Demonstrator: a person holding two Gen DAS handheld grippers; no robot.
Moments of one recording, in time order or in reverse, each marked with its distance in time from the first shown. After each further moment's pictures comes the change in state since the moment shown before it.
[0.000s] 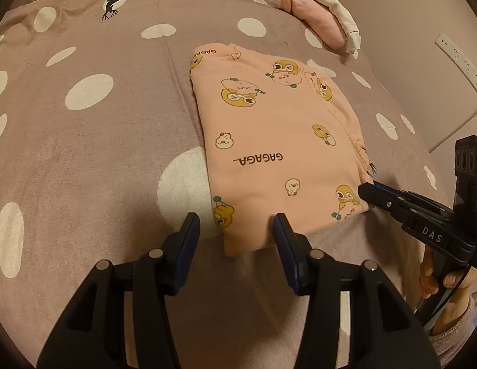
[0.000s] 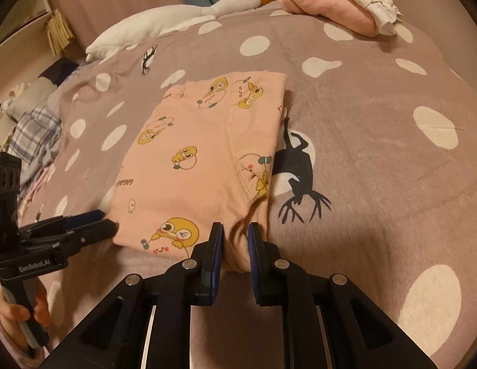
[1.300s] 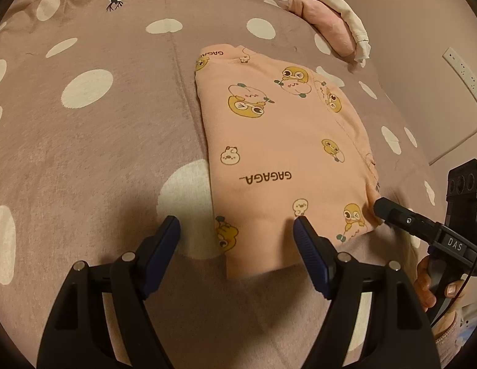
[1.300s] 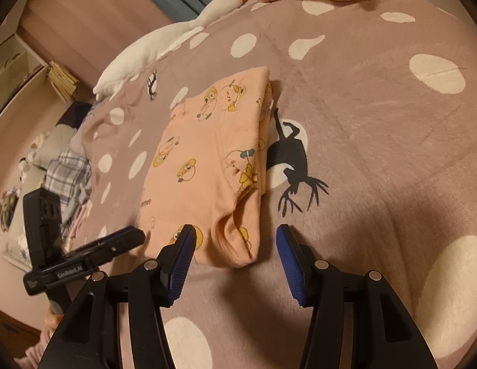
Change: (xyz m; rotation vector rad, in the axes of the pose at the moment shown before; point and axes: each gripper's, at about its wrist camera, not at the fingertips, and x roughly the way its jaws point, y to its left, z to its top) left arm 0.010 0.005 0.015 -0.063 0.011 -0.016; right arm -0.003 -0.032 -0.005 0.219 -0.007 0.222
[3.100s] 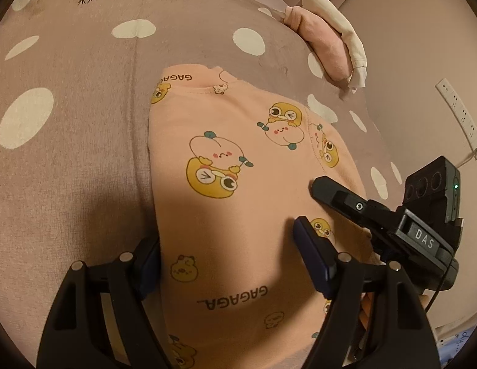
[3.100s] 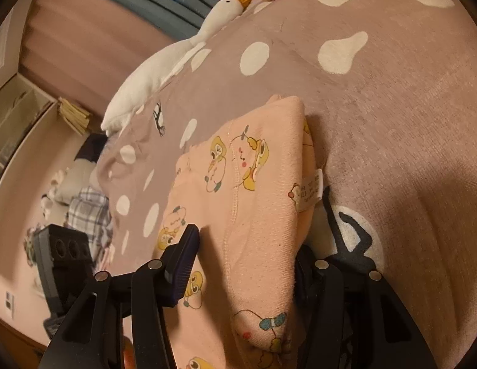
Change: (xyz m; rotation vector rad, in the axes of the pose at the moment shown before) left arm 0.043 -0.003 0.056 -0.069 -0.033 -0.140; right arm 0.061 -0.011 0.067 0.087 -0.051 0.162
